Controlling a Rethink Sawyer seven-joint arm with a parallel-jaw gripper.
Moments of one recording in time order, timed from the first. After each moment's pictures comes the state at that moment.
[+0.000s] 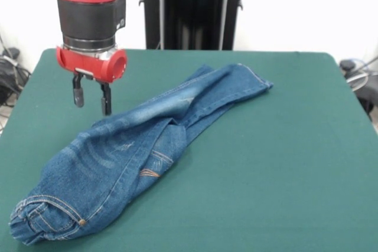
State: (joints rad) arm -0.63 -0.61 0.12 1.70 -0.14 0.31 1.74
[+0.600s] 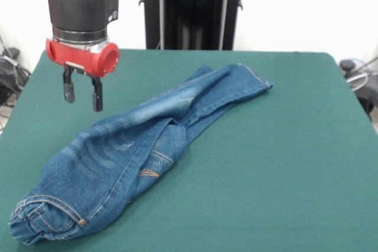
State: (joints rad) arm -0.63 -0.63 0.12 1.67 -0.14 0.34 1.74
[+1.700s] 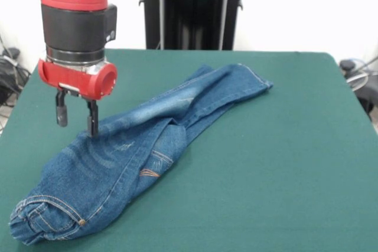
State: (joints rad) arm -0.58 -0.56 0.12 1.54 -0.14 0.34 1.74
